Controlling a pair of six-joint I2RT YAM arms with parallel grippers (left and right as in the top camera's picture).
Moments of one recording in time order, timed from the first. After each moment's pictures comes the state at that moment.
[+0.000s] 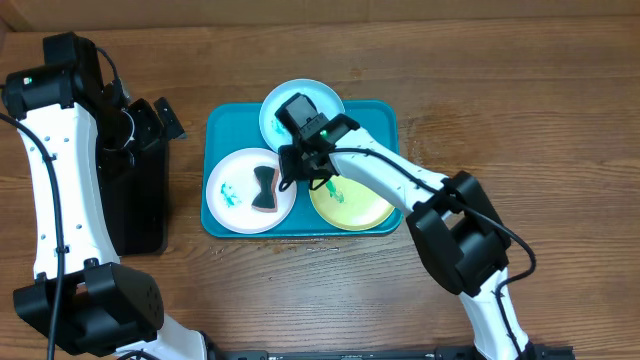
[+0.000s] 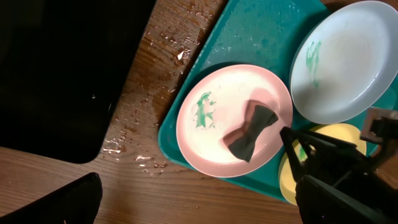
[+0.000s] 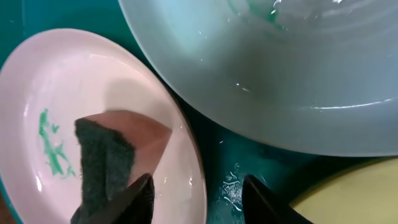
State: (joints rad) left arm 0.27 1.77 1.83 -1.48 0.20 -0.31; right arm 0.71 2.23 1.74 -0.71 -0.17 0.55
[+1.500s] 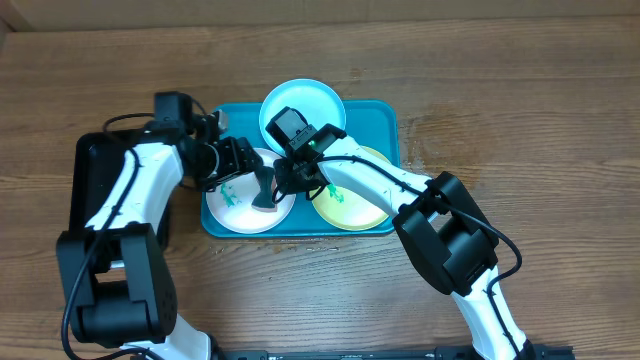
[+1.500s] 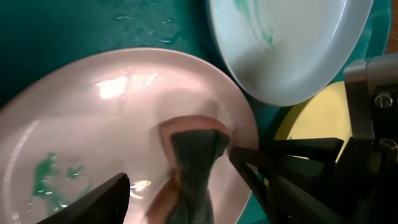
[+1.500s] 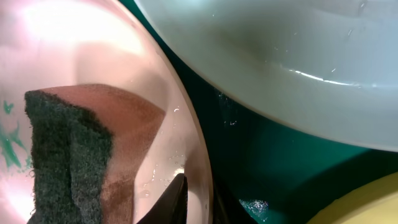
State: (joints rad) left arm 0.06 1.77 1.18 -0.70 0.49 -0.22; right arm 0.75 2.27 1.74 -0.73 -0.14 0.51
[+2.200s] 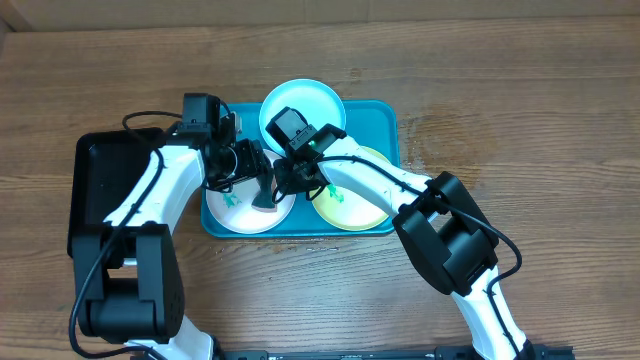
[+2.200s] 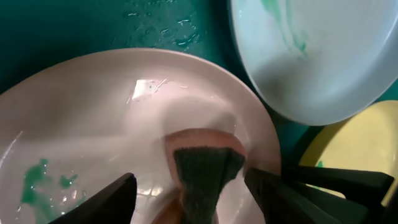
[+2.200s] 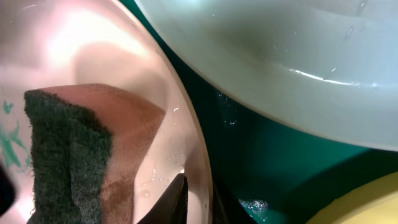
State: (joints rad) left arm -0.04 1.78 1.15 -0.63 0.32 -0.34; right arm 0.75 2.27 1.74 -0.73 -0.14 0.51
